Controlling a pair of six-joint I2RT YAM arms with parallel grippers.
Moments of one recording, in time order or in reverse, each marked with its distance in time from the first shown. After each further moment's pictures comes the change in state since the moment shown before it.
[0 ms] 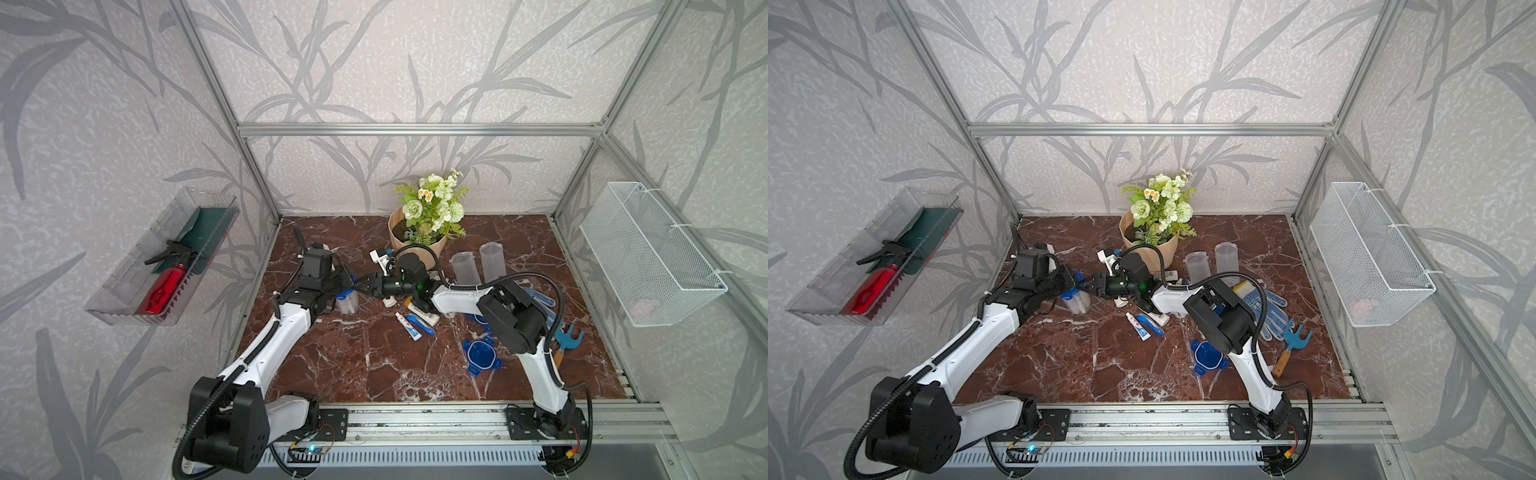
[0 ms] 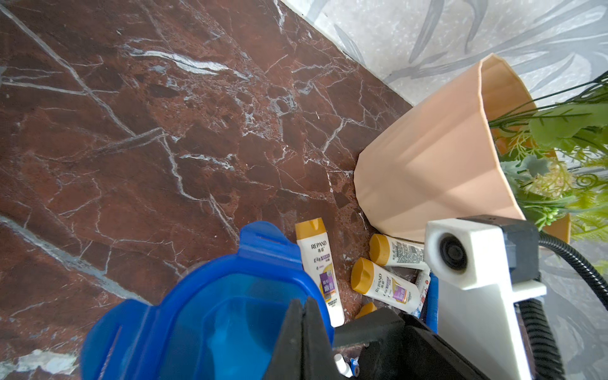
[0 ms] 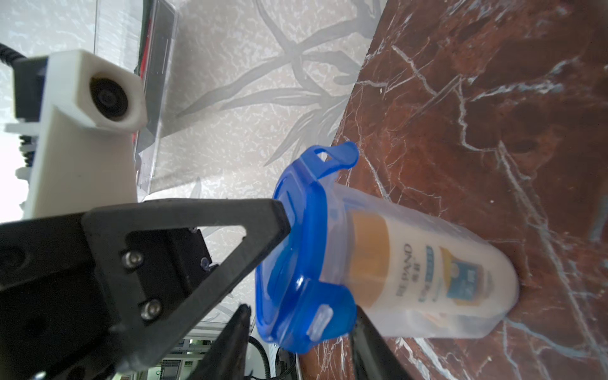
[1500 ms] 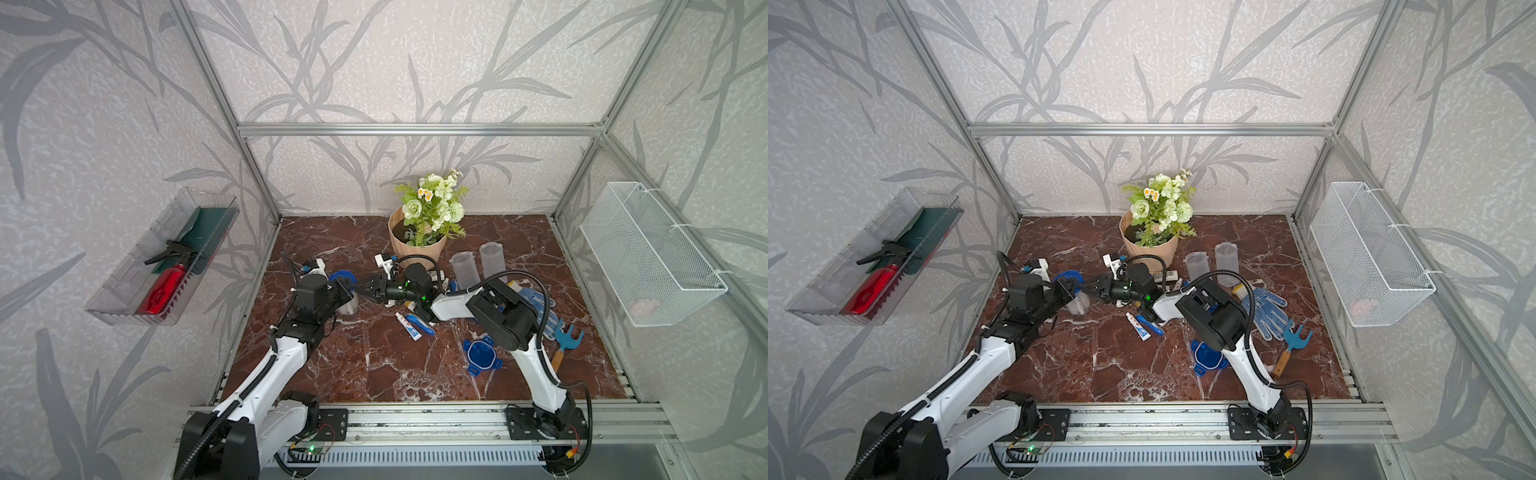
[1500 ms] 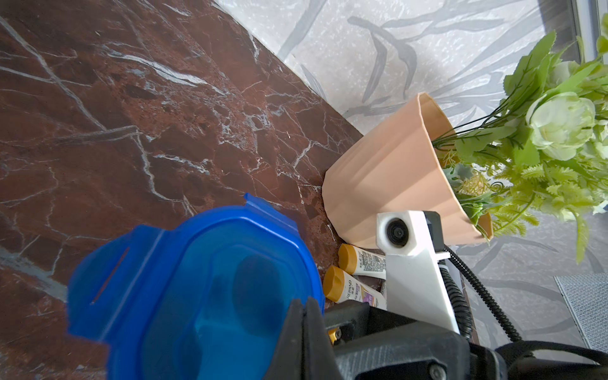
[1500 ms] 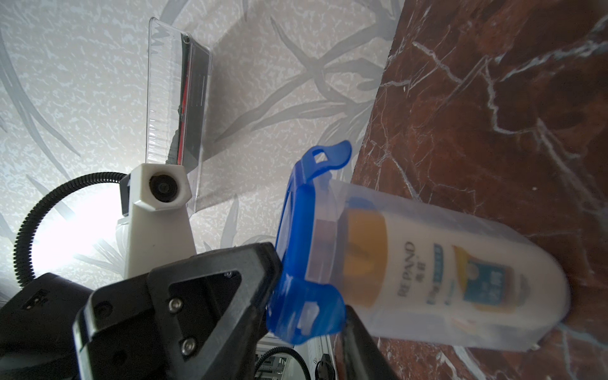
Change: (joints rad) left arm -0.005 -0.175 -0.306 0.322 0.013 -0.112; right arm 0.008 0.065 -0.078 0.344 0.015 0.230
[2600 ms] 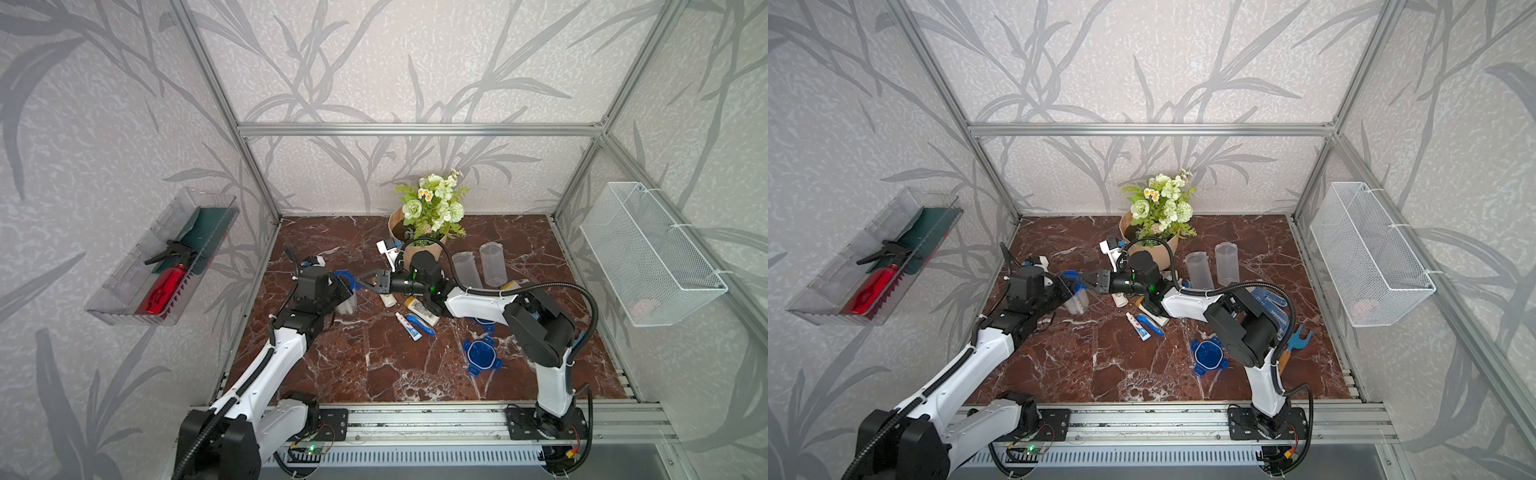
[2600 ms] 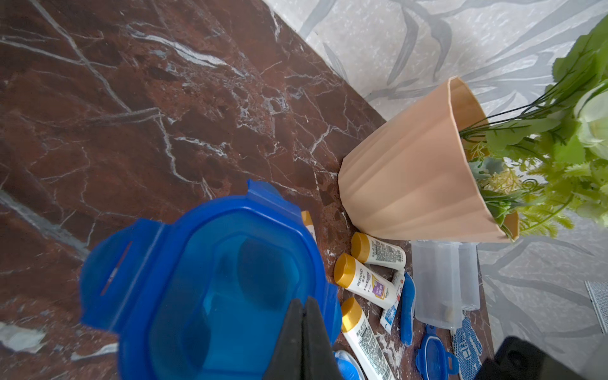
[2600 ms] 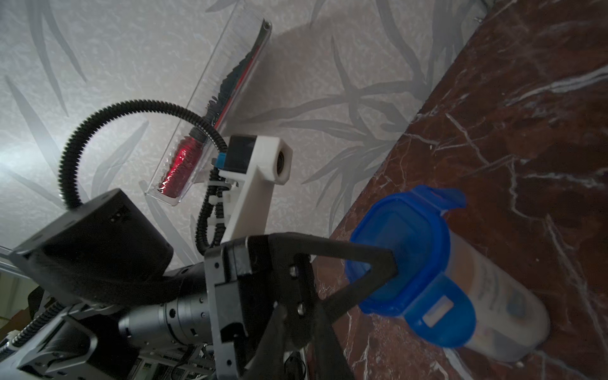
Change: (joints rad) left arm 0.000 0.031 0.164 -0.247 -0.014 0.013; right arm 0.030 -0.297 -0.060 -0.358 0.066 -0.432
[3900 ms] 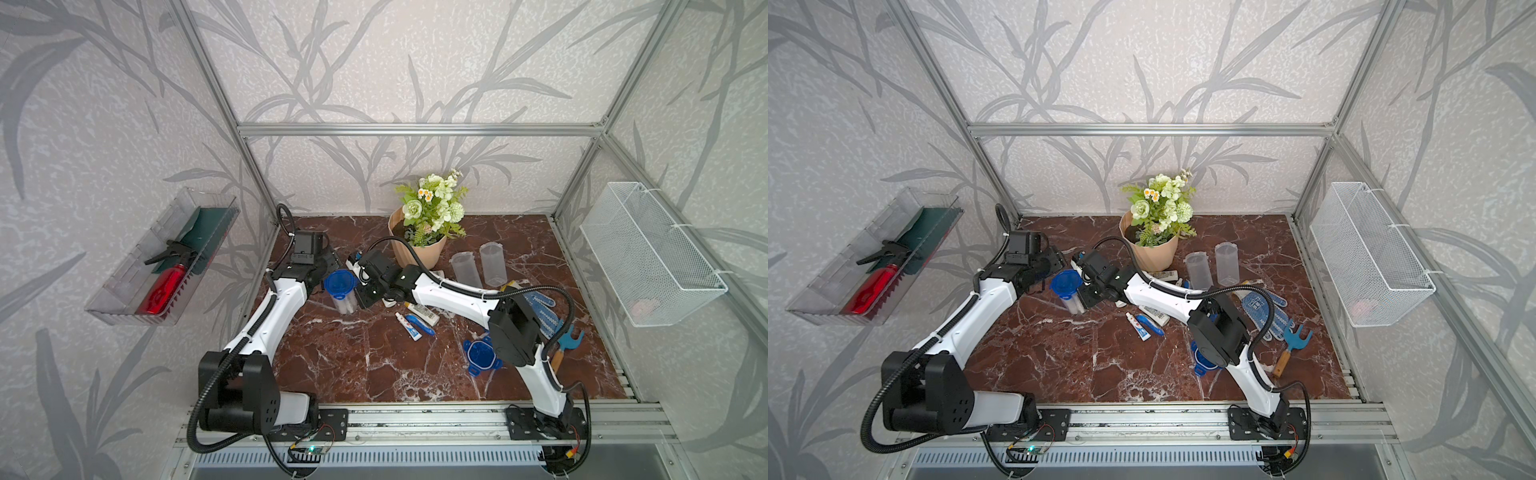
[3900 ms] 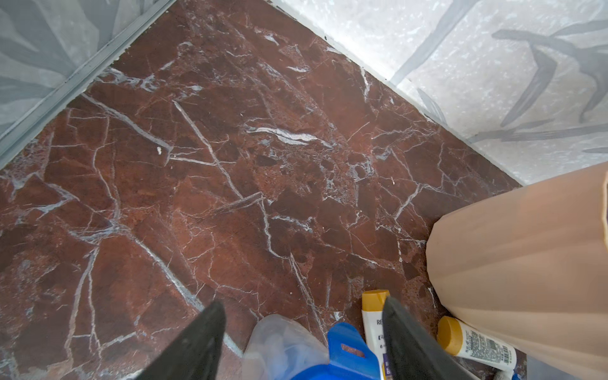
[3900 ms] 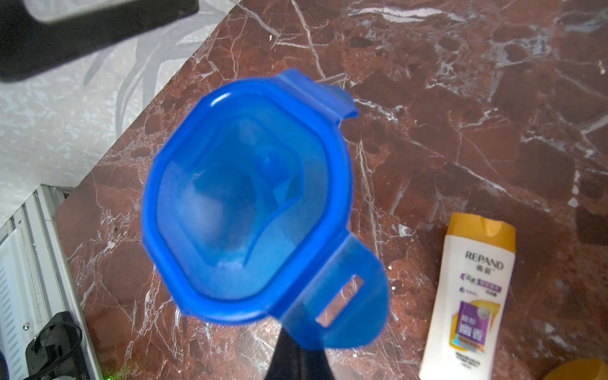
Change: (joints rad) left arm 0.113 0.308 0.369 -0.227 -0.190 0.167; right arm 0.112 0.224 0.632 -1.104 0.475 -0.601
